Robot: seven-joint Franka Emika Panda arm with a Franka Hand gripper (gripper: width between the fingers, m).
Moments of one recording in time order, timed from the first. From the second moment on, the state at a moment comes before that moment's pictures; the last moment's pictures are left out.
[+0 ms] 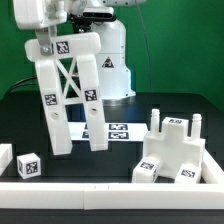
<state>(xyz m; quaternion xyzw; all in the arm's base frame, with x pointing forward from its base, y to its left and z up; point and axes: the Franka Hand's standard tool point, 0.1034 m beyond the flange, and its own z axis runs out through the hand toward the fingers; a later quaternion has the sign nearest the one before) 0.490 -0.127 0.199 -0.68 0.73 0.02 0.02</state>
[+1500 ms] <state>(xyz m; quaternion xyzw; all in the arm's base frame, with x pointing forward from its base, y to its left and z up) 0.524 -0.115 0.183 -0.66 0.75 0.03 0.02</state>
